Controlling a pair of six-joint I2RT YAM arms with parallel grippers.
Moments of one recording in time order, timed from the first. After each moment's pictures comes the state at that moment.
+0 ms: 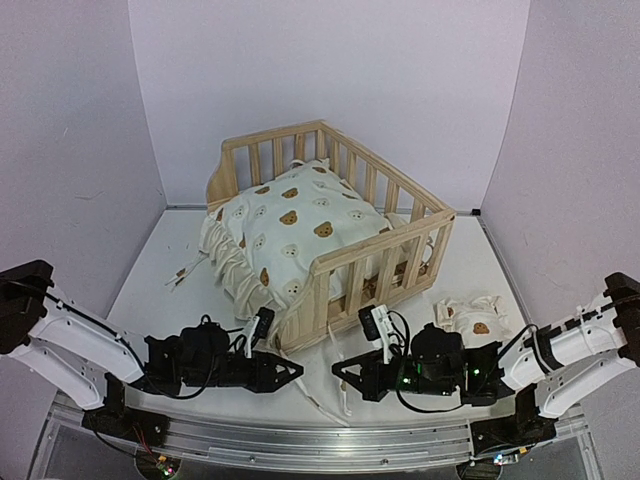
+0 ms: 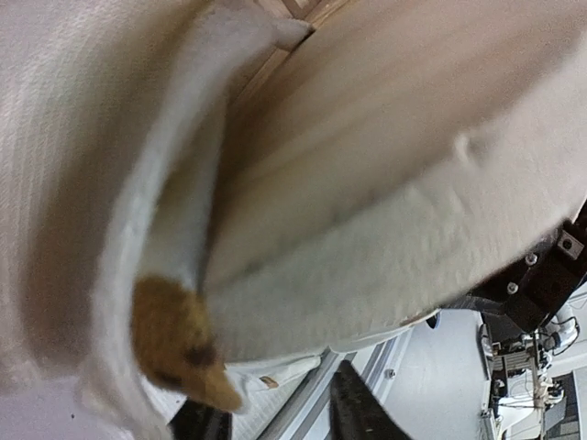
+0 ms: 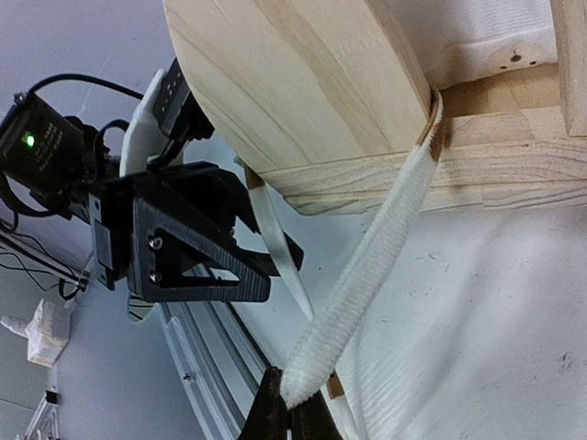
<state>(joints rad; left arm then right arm) -1.27 1.40 0.37 0.63 0.01 -0.91 1.32 1.33 0.40 0.56 0.09 0.72</state>
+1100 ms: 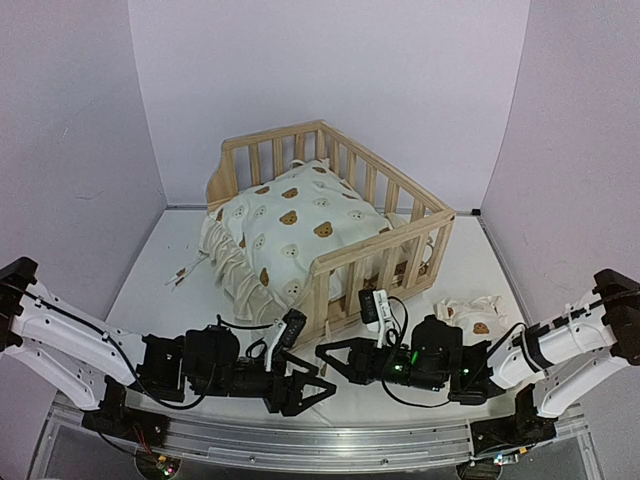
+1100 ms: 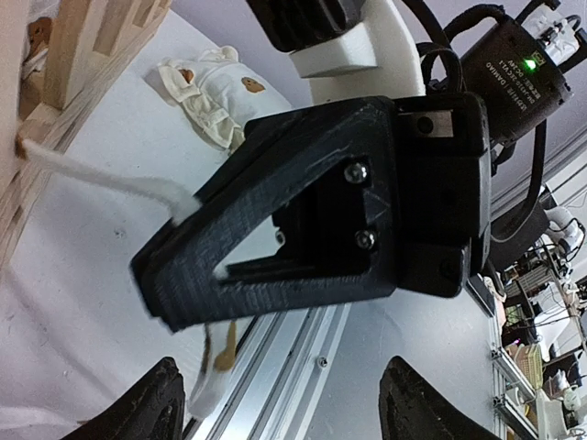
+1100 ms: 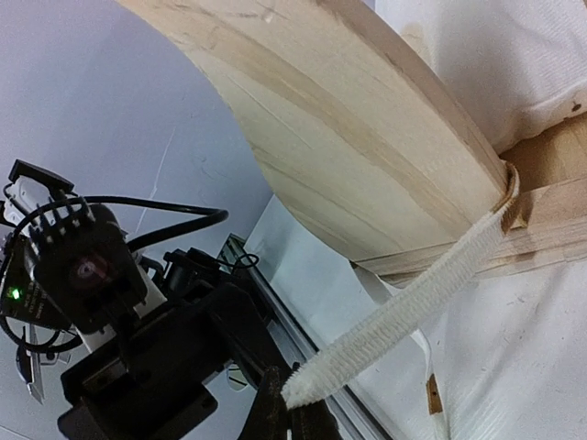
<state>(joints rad) -1.45 1.32 0.53 0.49 -0.05 -0.68 1.32 1.40 0.44 0.80 0.09 0.95</state>
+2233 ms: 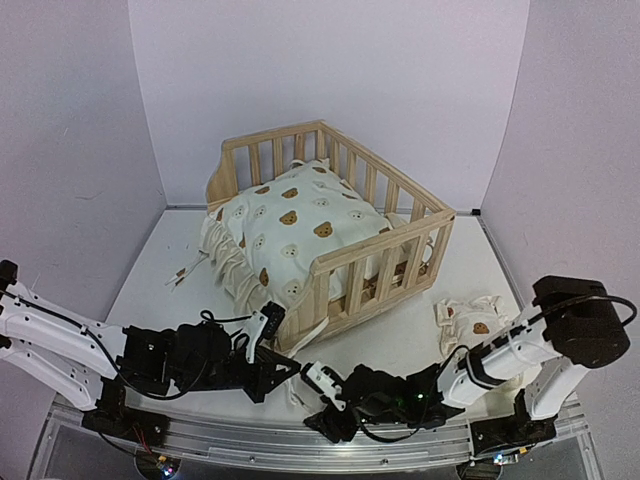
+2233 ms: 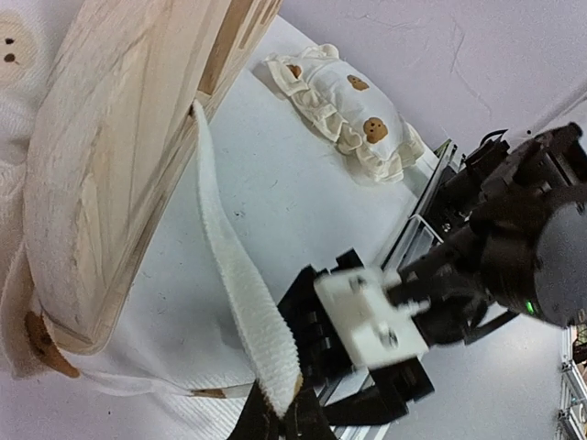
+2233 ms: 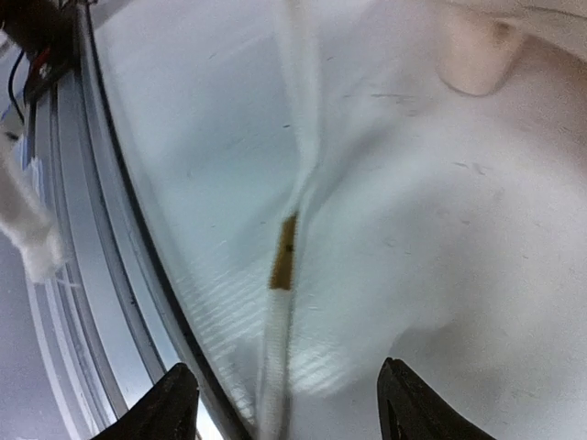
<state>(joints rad) -1.43 1.20 0.54 0.21 -0.21 -0.63 1.43 1.68 0.59 0.35 0.14 0.42</state>
